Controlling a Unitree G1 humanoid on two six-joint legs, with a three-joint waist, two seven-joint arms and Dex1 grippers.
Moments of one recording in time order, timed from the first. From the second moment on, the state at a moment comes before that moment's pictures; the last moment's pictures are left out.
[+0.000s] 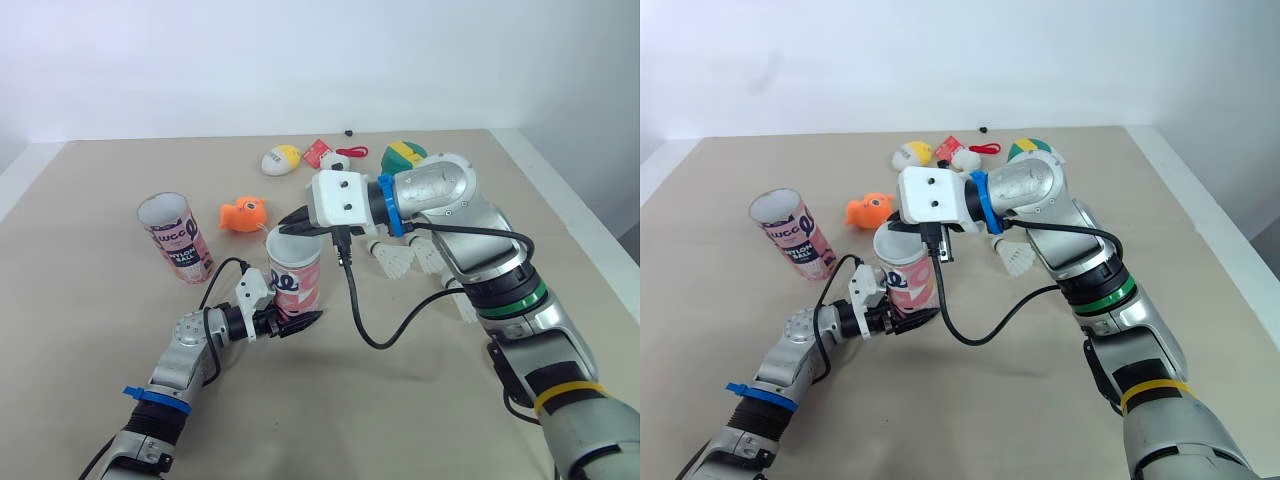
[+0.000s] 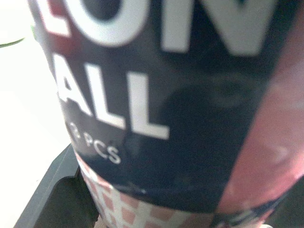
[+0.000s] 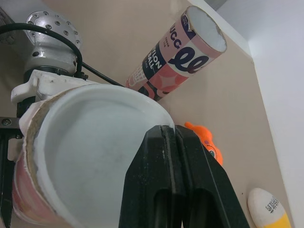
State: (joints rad) left arm -0.28 0.28 -0.16 0.19 -0.28 0.03 -0.96; right arm -1.03 -0.49 0.38 -0.01 0.04 0.24 1.20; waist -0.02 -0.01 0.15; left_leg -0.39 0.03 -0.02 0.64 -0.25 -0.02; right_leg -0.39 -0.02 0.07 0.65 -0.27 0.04
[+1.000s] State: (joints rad) left arm -0.27 0.28 -0.16 0.18 -0.28 0.03 -0.95; right arm -1.04 -0.46 0.39 0.00 0.01 0.23 1.22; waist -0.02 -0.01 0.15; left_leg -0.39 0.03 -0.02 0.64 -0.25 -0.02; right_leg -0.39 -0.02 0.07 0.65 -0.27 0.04
